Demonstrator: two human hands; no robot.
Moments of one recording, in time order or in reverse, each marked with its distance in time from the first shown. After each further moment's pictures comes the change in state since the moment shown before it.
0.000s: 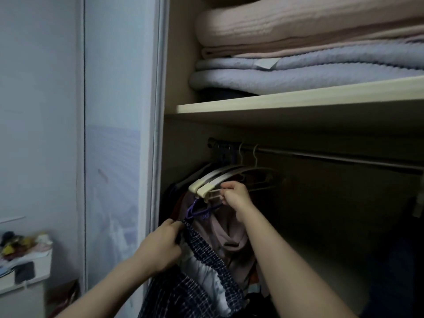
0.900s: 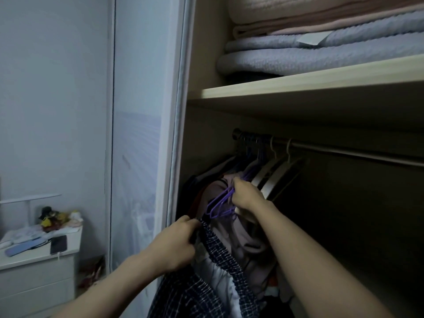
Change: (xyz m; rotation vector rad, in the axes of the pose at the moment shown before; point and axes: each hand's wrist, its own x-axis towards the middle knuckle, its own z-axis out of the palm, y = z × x) left_hand 0.008 -0.011 0.004 -0.064 -0.041 -0.032; right_hand 0.043 0.007 0.022 -1.025 -0.296 -0.268
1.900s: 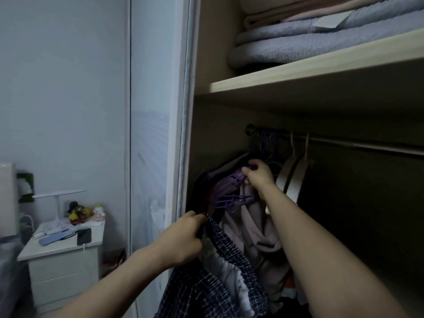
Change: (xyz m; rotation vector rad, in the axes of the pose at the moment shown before) left_hand 0.000 0.000 -0.003 0.003 0.004 -0.060; right_hand 0.054 0.008 0.012 0.968 0.278 0.165
